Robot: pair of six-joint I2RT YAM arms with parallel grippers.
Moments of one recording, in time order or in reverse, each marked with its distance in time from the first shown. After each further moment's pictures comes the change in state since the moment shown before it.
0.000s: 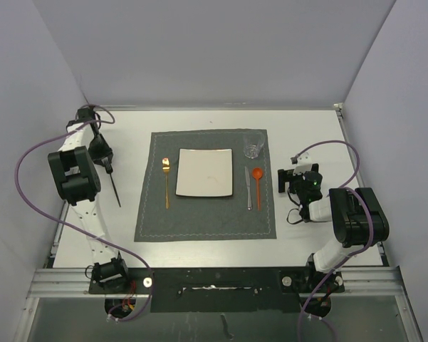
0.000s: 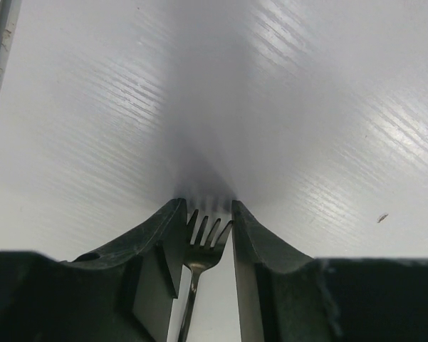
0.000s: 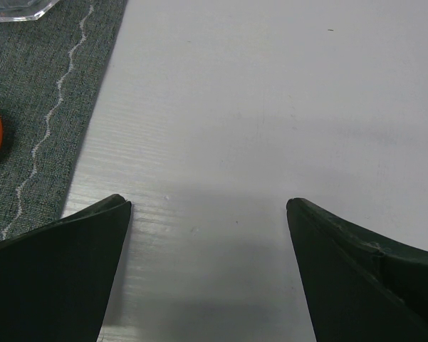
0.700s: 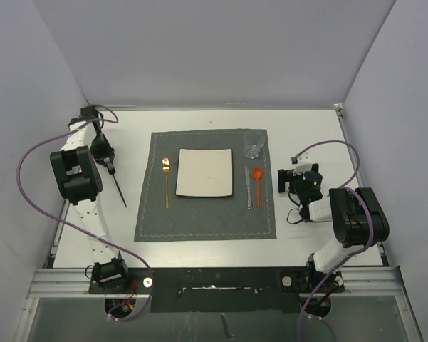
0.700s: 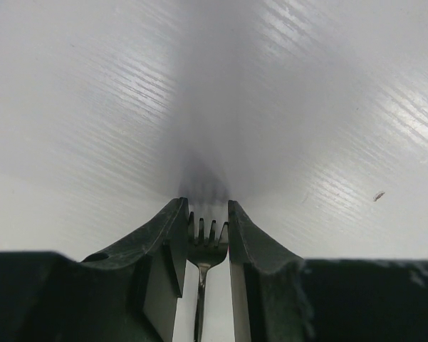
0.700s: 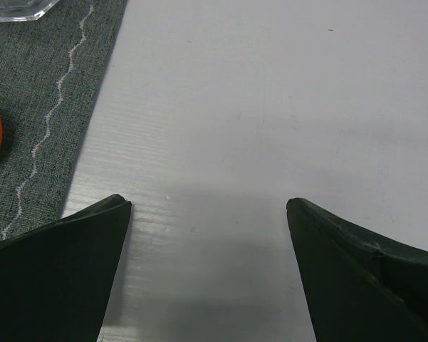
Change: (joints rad) left arm -0.020 0.000 0.020 -0.056 -0.007 0.011; right arm 0.000 0.000 0.000 0.000 0.000 0.000
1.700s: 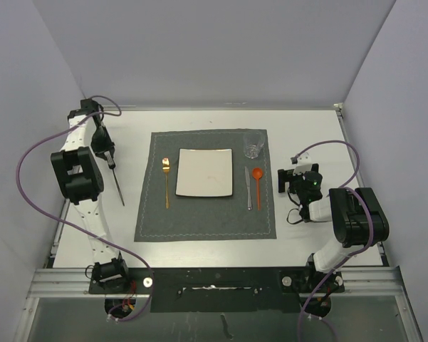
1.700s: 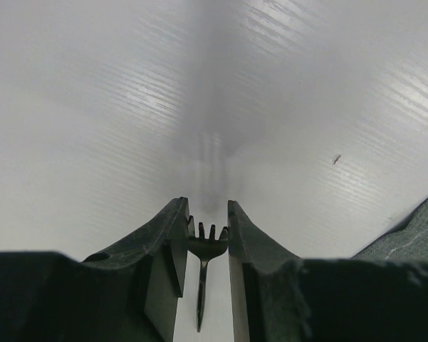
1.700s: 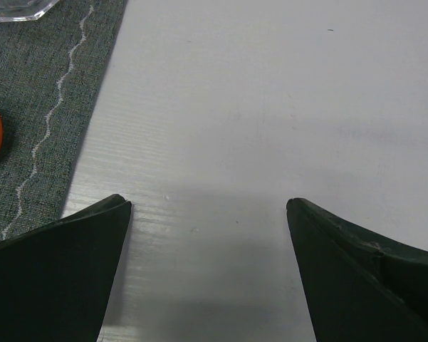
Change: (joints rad) left arm -0.023 -0.002 0.119 -0.097 0.024 0.076; right arm 0.000 0.000 0.000 0.000 0.000 0.000
